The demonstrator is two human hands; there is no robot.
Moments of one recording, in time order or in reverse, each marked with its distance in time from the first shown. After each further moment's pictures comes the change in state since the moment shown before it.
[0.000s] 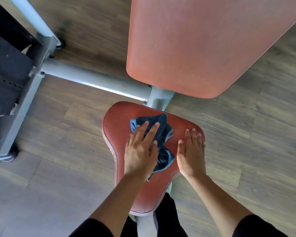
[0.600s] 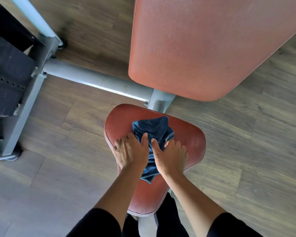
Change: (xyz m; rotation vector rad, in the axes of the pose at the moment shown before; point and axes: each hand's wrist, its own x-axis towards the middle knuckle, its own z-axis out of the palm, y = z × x) left_hand 0.027 0.000 -0.015 0.363 -0.199 -0.523; right_hand -0.015 -0.075 -0.001 0.006 0.003 0.151
